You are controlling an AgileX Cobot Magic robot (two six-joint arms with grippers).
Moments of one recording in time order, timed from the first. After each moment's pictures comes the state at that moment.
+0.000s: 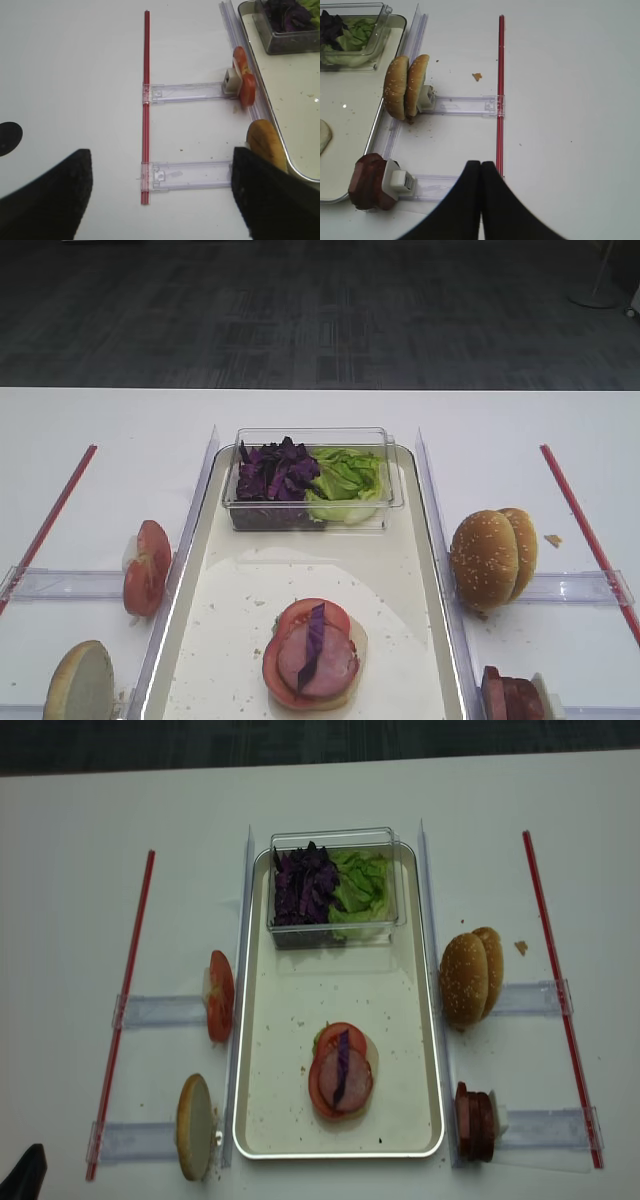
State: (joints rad) left arm 0.01 -0.02 -0.49 0.04 1.18 -0.03; right arm 0.08 0.06 -0.48 0.03 1.13 0.05
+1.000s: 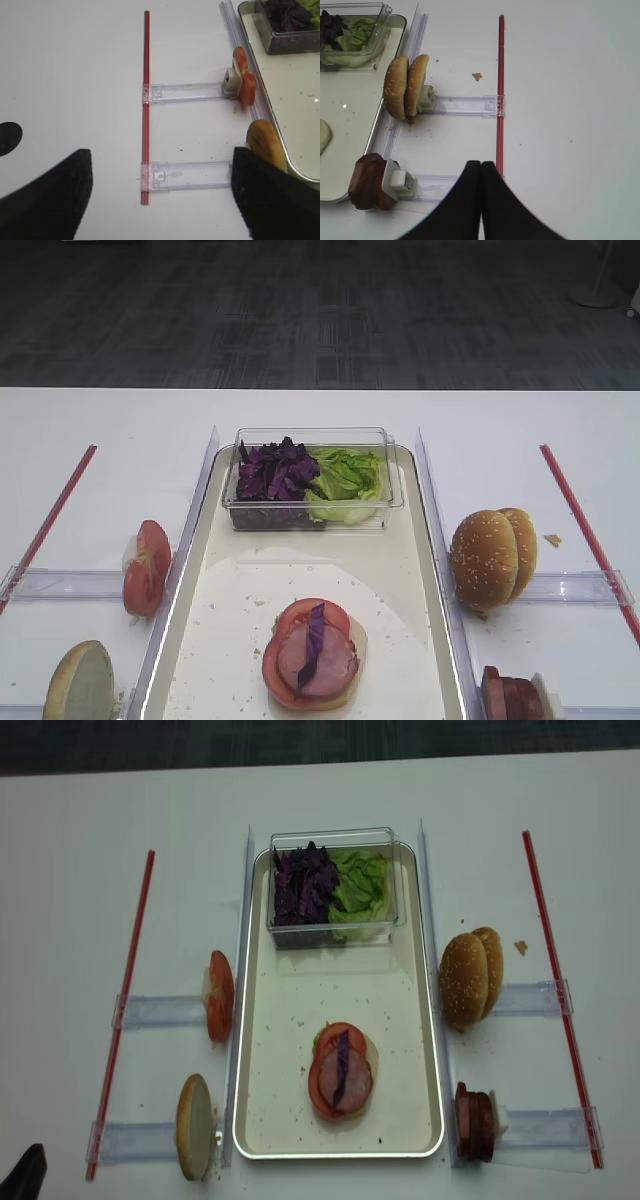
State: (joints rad) left arm 0.01 -0.02 -0.49 0.04 1.18 -0.03; right arm 0.08 0.06 -0.48 0.03 1.13 0.05
